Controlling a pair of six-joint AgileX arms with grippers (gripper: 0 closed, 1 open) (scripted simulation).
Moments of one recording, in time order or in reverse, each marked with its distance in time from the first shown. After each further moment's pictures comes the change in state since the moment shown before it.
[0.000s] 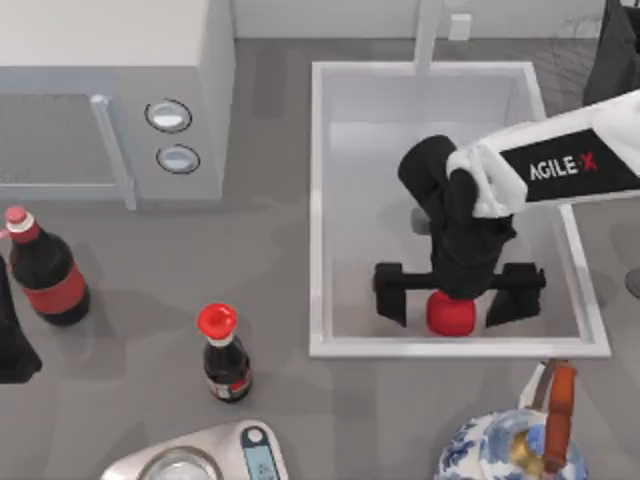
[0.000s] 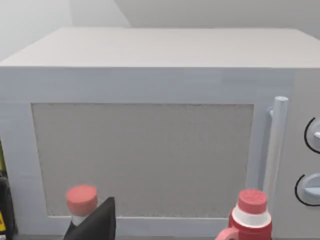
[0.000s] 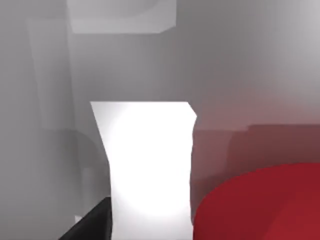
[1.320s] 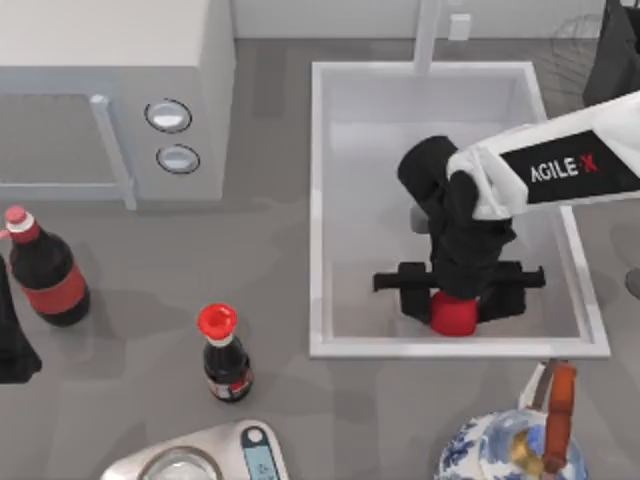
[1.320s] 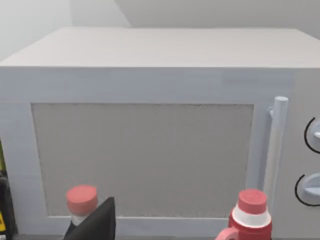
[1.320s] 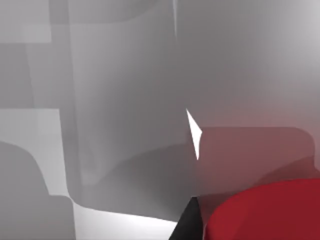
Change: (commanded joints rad) left arm 0.000 0.000 0.000 0.000 0.000 0.000; right arm 0.001 0.036 -0.021 0.044 0.000 0.001
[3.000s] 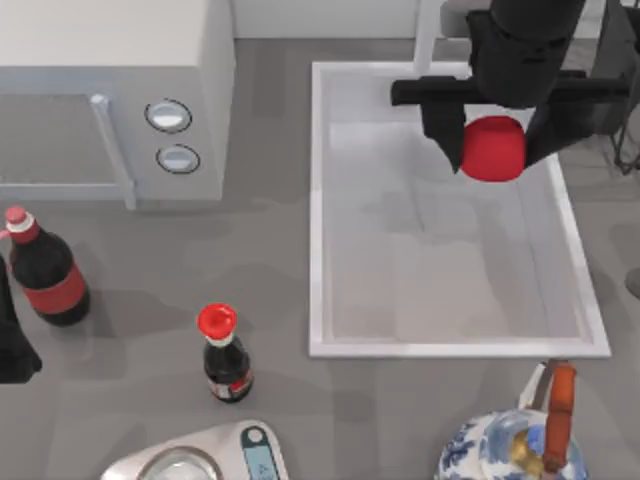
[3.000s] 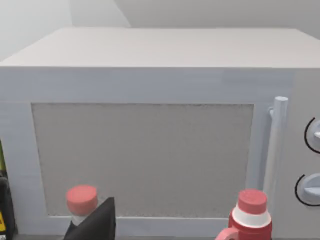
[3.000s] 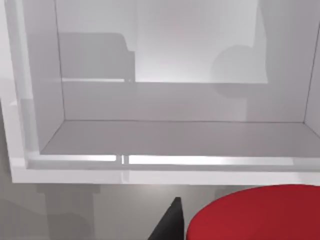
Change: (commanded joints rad) left arm 0.000 0.000 0.000 0.000 0.000 0.000; right arm -0.007 -0.288 0.688 -0.931 0.021 -0.020
